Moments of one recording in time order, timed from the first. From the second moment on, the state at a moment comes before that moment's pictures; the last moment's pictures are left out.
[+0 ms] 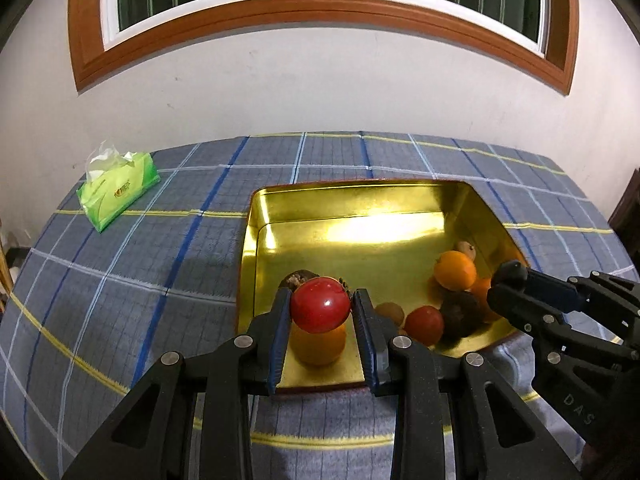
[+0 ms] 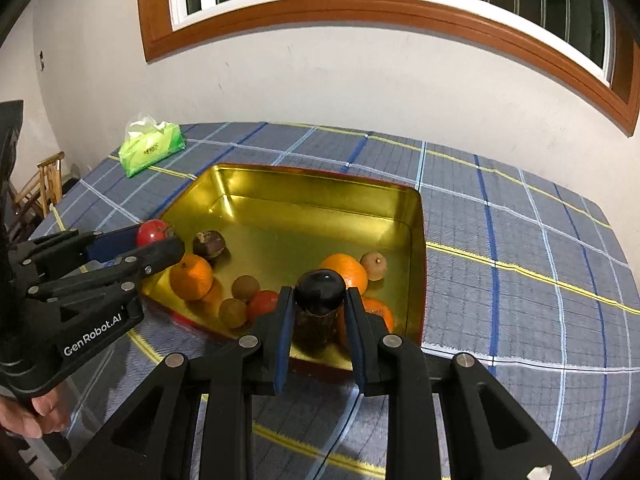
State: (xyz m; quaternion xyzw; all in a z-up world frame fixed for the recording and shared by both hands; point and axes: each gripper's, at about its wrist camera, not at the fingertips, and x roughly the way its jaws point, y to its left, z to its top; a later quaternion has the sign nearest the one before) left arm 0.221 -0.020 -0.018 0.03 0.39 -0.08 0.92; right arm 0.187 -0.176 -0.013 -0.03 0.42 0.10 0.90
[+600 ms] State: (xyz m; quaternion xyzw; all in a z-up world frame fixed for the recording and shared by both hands) left arm 0.247 -0.024 -0.040 0.03 0.42 -0.07 0.90; right arm 0.215 -0.175 -0.036 -0.04 0.44 0.09 0.89
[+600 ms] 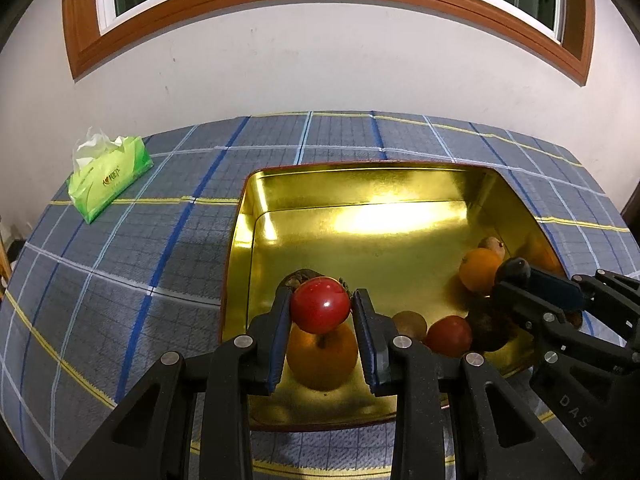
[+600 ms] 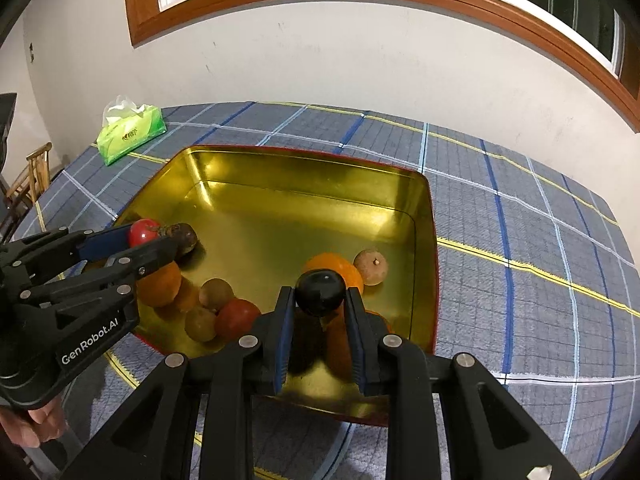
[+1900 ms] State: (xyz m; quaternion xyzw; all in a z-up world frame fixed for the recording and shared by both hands) left arm 0.204 -0.013 -0.013 0.03 0.39 -0.05 0.92; right arm 0.166 -0.182 0.004 -0.04 0.42 0.05 0.91
